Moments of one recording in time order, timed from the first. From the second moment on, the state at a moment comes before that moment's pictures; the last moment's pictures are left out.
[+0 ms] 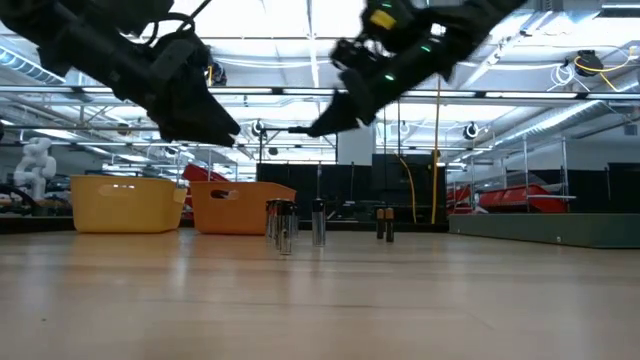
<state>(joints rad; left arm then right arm) -0.06 1.09 0.41 0.20 -0.30 -0.31 -0.20 1.68 1.02 0.17 0.04 -0.15</state>
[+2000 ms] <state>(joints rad) 0.00 1.67 0.44 0.67 -0.16 -0.15 -0.06 1.55 0.49 0.75 0.47 0.00</state>
